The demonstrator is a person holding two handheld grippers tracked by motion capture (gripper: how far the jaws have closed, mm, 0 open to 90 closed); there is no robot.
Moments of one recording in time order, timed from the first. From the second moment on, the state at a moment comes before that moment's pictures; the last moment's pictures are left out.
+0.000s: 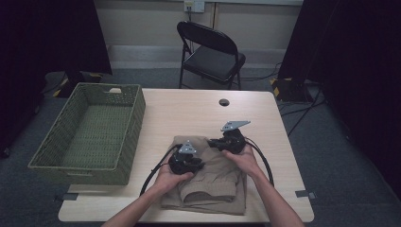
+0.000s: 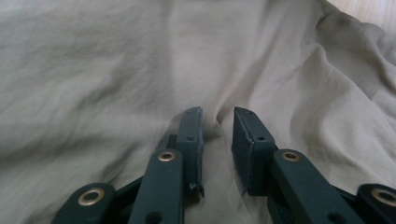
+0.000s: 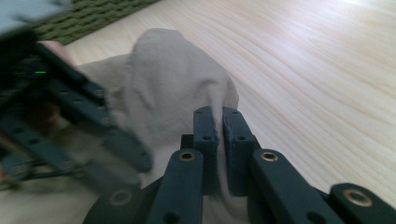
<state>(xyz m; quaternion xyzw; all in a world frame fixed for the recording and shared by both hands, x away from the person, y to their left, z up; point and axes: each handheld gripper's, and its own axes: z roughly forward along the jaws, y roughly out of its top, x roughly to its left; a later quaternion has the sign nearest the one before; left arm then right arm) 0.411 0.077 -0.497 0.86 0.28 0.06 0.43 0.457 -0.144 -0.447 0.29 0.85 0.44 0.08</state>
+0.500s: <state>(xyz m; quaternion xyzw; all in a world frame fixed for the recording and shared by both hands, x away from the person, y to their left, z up) 0.406 0.075 -0.492 0.86 0.28 0.08 0.43 0.440 -0.145 -0.439 0.28 0.84 0.46 0.09</state>
